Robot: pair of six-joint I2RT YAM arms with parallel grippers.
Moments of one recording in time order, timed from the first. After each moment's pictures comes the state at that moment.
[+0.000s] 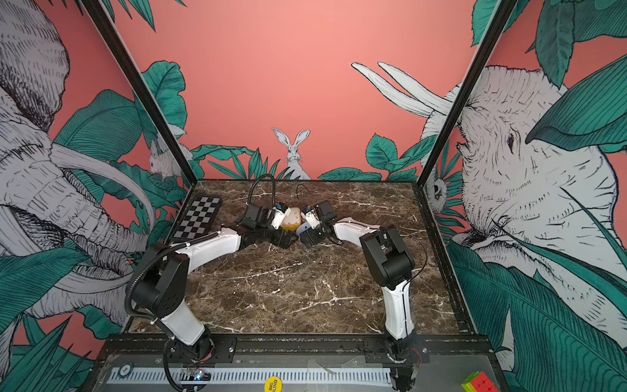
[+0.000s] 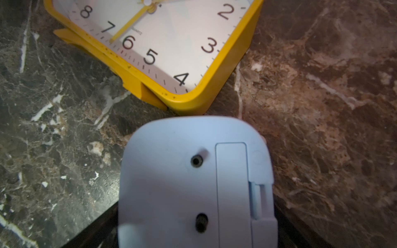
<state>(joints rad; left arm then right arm) -0.52 1.68 1.05 -0.17 0.34 0.01 0.54 2.04 1.35 -0.28 -0.23 -0.14</state>
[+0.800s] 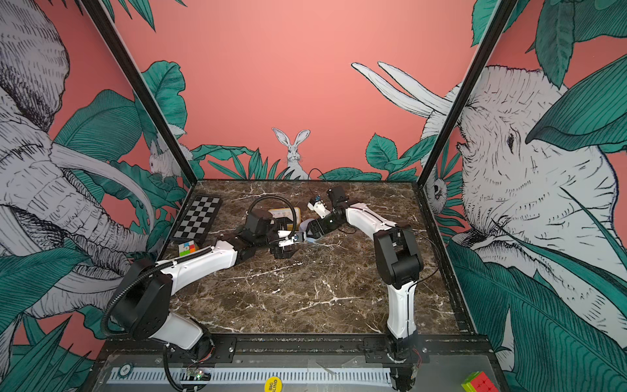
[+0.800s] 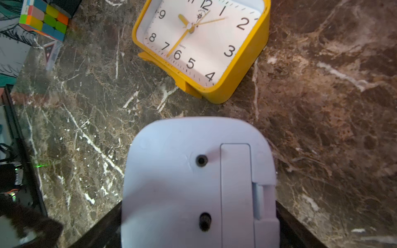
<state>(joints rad) -0.63 1.54 0.93 -0.03 0.27 1.09 0.42 2.00 1.54 -0.68 -0.56 -0.18</state>
